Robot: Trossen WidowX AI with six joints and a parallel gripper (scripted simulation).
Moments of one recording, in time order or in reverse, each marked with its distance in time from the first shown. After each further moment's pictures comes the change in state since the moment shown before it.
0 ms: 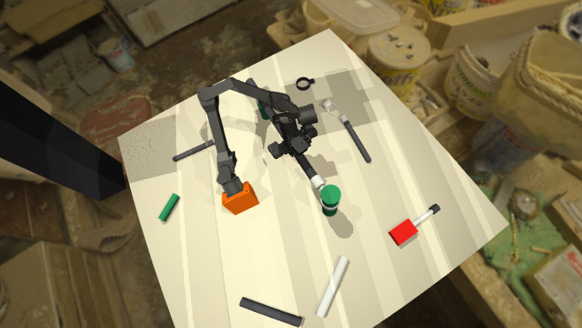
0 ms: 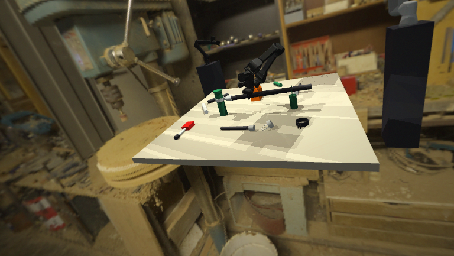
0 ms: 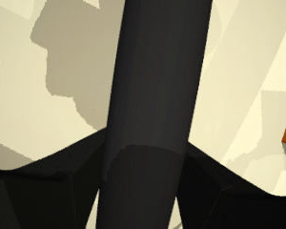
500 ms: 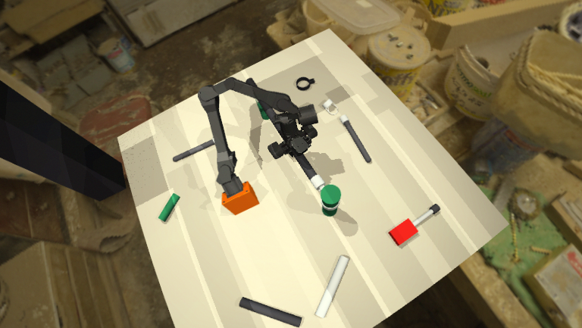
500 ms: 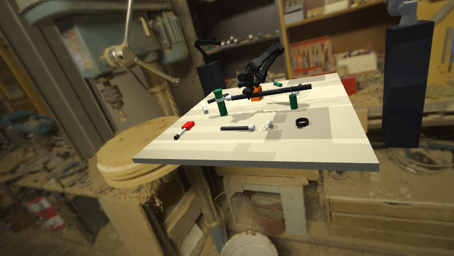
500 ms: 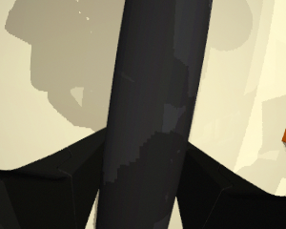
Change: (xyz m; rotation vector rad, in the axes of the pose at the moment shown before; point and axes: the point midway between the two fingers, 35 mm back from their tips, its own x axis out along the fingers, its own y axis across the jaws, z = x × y) arm 0.001 0.000 0.000 0.000 0.006 -0.002
